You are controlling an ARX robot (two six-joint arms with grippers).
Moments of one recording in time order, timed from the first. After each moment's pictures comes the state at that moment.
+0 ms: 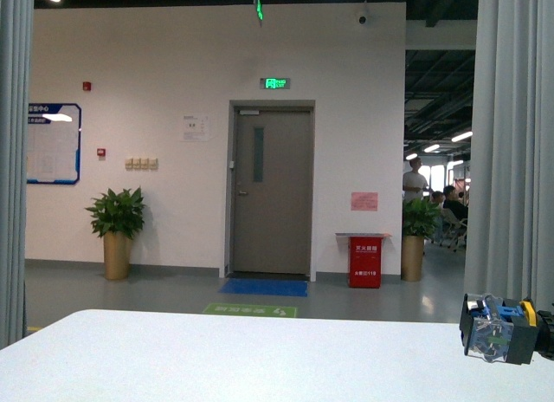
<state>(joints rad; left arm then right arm) -0.08 1.01 0.06 0.93 -0.08 -0.01 0.10 1.19 0.46 0.68 -0.13 1.60</state>
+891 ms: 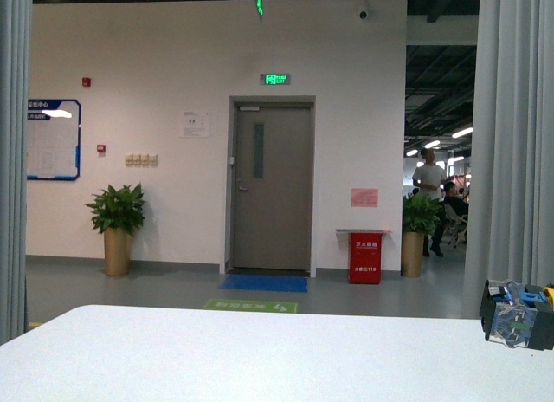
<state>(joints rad) 0.00 0.40 0.02 0.40 0.00 -0.01 0.05 1.16 0.46 0.66 -0.16 1.60</state>
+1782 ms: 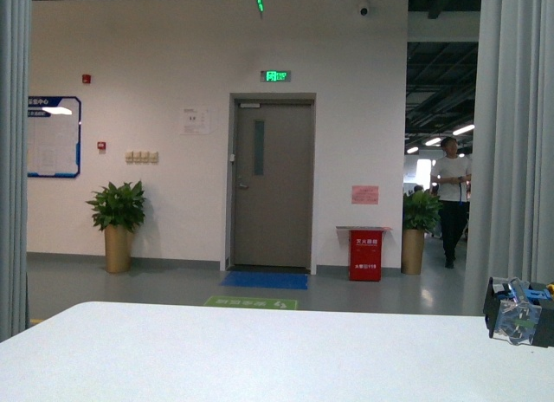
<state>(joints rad) 0.00 0.01 0.02 0.00 0.00 -0.01 0.04 1.16 0.46 0.66 -0.17 1.59</state>
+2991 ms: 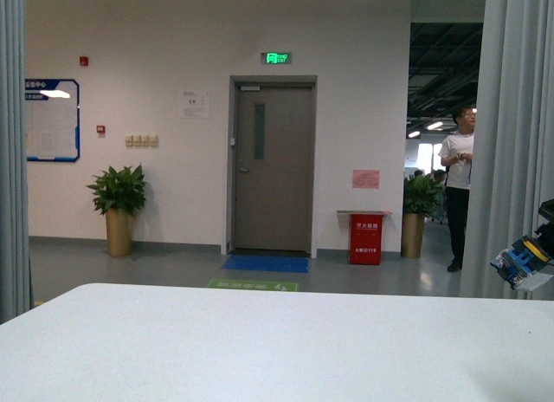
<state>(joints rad) 0.00 0.00 0.02 0.00 0.00 -0.01 0.03 1.32 0.69 0.68 -0.06 0.41</state>
